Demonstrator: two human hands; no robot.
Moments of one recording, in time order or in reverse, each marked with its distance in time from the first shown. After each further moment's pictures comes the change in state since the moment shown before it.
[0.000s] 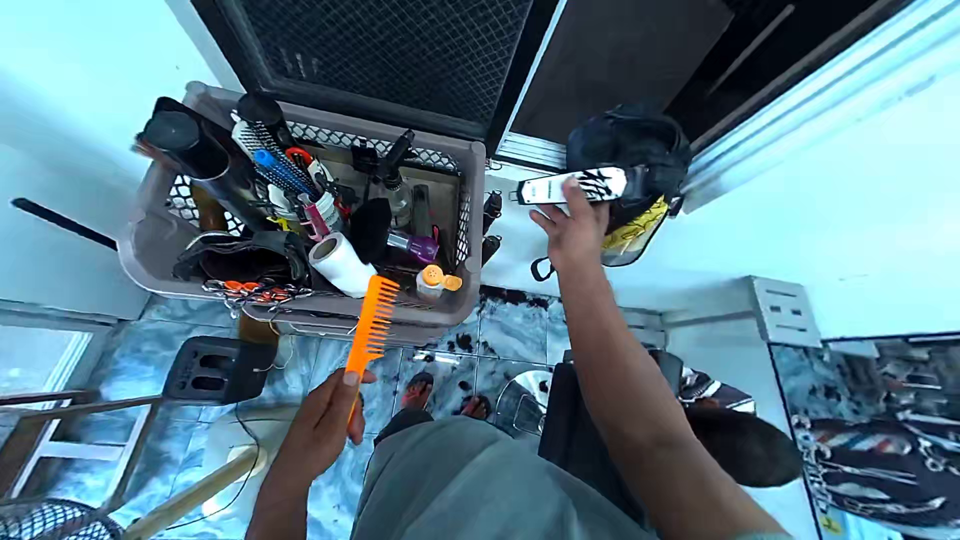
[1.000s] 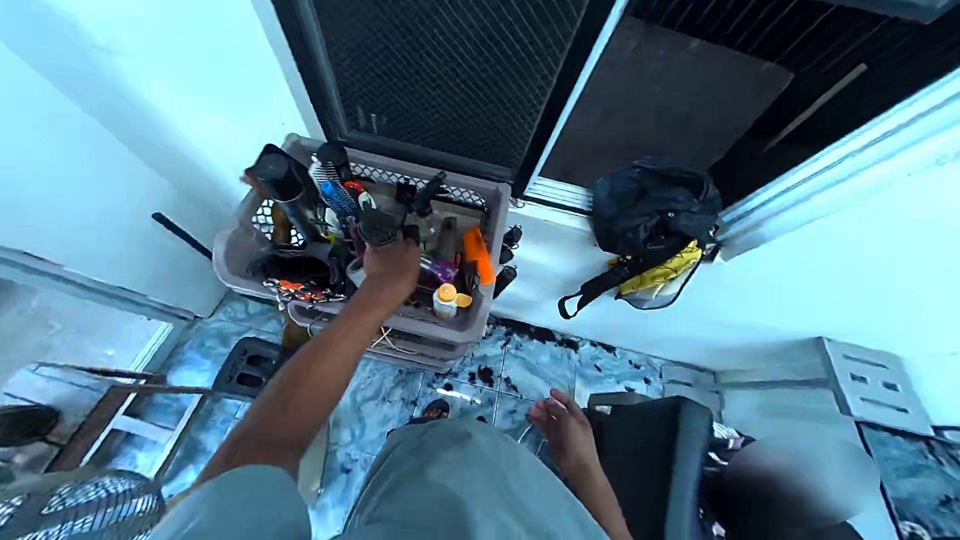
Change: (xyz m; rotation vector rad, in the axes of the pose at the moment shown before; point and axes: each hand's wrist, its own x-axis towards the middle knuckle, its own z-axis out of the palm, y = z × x) left_hand 0.194 0.127 0.043 1.417 0.197 0.000; right_hand -0.200 0.080 -0.192 -0.245 0.122 0.589
